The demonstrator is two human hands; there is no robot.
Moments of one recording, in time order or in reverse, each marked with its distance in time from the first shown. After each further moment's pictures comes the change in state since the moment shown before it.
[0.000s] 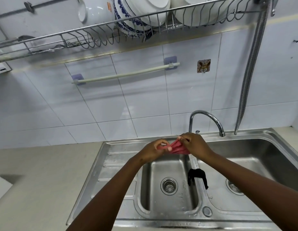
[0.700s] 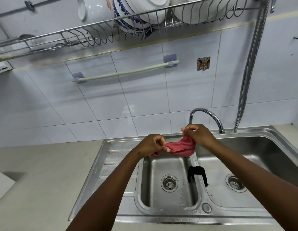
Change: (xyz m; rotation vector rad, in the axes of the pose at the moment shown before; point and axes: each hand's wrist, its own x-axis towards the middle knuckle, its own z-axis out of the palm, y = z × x) left_hand -0.005 0.015 -0.010 -0.113 -0.014 0.023; right_hand 0.004 -0.009 -0.030 0.330 0.011 0.210
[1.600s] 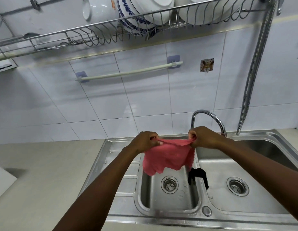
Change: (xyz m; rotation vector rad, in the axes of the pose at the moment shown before) left_hand -0.002 0.005 -0.030 0.454 0.106 -0.055; right_hand 0.008 -0.009 -0.022 -0.610 -0.355 -0.135
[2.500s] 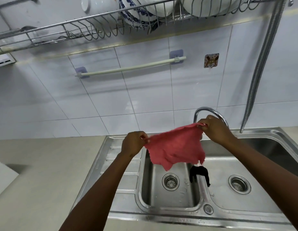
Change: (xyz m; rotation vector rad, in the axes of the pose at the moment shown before) left_hand -0.010 -0.043 0.007 0.036 0.401 -0.166; right_hand 0.009 0.030 -0.001 -0.048 0.364 0.107
